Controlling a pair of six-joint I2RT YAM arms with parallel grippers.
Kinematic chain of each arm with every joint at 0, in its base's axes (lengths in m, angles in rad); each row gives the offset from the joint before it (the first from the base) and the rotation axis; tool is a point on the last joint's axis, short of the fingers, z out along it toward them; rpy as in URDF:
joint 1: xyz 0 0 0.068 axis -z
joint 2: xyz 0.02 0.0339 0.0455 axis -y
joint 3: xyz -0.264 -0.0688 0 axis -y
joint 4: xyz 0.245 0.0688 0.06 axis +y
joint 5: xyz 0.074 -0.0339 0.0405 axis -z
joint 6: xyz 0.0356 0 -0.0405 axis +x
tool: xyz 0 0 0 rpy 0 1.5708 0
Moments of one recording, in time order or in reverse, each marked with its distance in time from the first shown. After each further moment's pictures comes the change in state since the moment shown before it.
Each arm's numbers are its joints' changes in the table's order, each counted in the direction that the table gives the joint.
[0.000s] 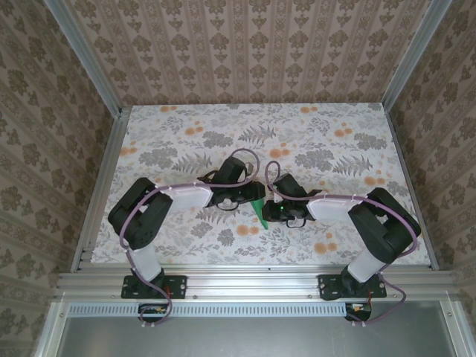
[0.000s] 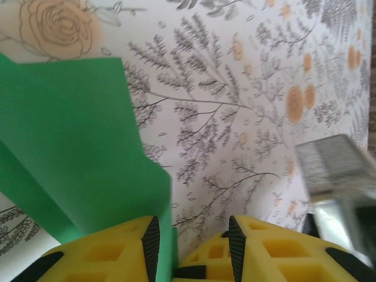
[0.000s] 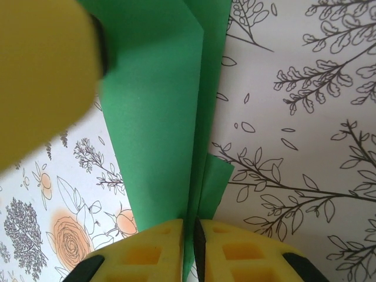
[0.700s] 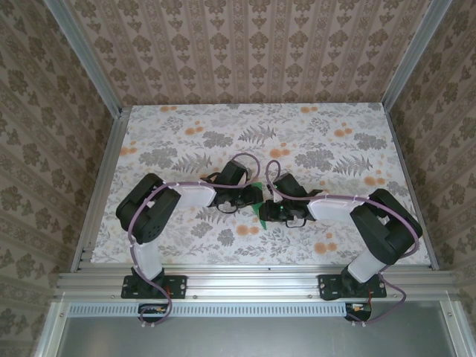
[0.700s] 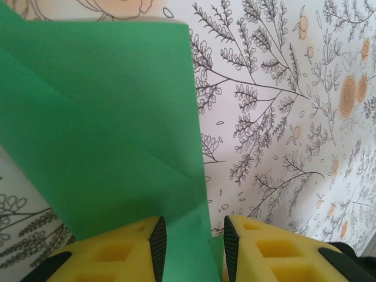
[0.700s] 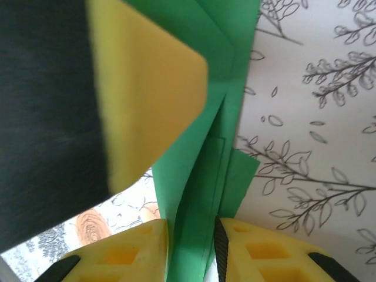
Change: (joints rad) left arm -0.009 -0.065 0.008 0.030 0.005 0.001; right arm -0.003 0.027 0.000 0.004 -0.043 0.026
